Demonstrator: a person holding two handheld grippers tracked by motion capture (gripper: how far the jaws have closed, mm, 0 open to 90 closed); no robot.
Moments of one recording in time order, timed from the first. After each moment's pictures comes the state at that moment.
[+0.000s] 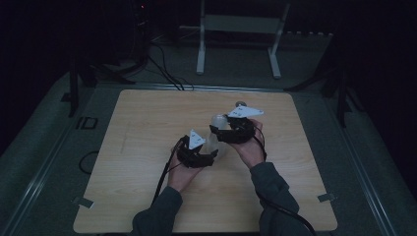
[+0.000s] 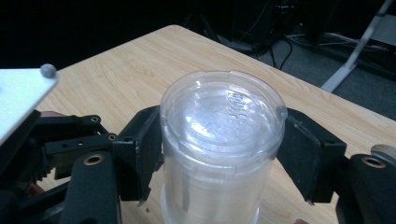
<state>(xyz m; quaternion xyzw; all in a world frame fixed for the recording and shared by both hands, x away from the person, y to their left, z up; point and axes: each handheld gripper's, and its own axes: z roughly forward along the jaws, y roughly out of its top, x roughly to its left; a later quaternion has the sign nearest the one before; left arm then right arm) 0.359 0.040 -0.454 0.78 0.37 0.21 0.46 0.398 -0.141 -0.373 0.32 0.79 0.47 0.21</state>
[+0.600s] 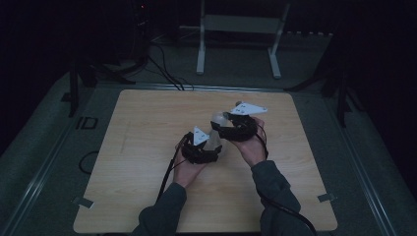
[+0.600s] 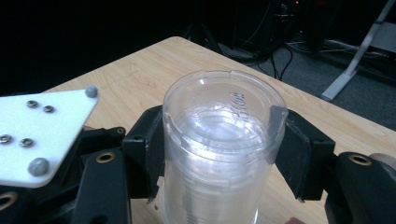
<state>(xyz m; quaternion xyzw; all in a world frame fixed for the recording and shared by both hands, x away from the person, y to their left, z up) 0.372 0.027 -0.454 0.77 0.37 0.21 0.47 0.396 -0.144 -0.361 0.32 0.78 0.49 0.20</state>
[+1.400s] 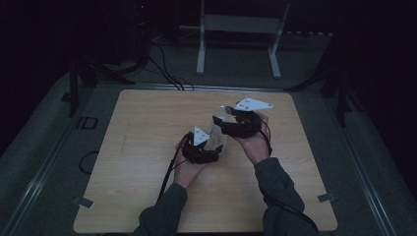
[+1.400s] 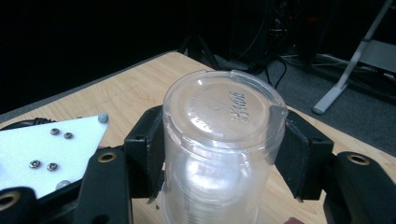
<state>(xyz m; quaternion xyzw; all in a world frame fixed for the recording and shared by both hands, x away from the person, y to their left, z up) 0.367 0.027 -0.448 0.77 0.37 0.21 0.47 0.389 -0.148 -0.336 0.31 0.78 0.50 0.22</state>
